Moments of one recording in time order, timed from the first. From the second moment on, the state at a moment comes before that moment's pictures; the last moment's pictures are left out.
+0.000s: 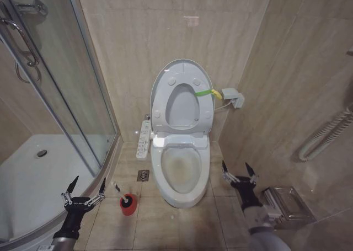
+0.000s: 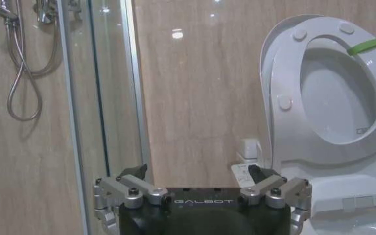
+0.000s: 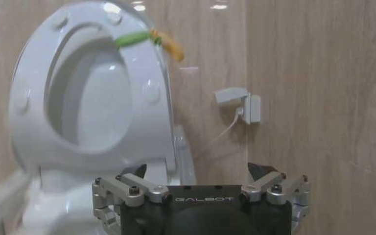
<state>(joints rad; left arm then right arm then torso) 1.71 -1.24 -0.73 -1.99 -0.28 -0.38 0.05 -1.60 1.43 0.65 1.99 0.21 0.18 0.00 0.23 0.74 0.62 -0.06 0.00</state>
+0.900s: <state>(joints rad) 1.71 -1.24 -0.73 -1.99 -0.28 -0.38 0.05 -1.53 1.46 0.66 1.92 0.25 0.29 -0.13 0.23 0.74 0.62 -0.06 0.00</state>
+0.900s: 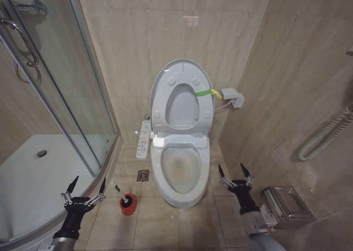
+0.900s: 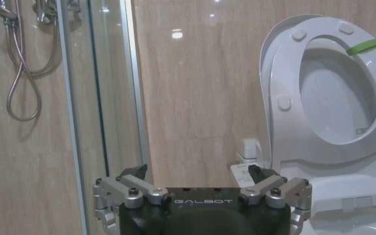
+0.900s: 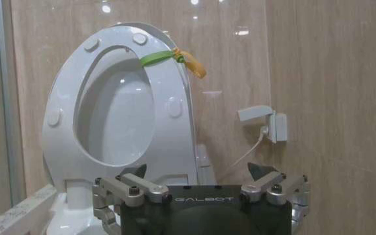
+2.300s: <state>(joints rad) 1.71 -1.24 -0.73 -1.99 -0.28 -0.38 0.05 -1.45 1.45 0.68 1.92 0.36 0.28 -0.18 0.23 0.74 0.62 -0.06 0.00</state>
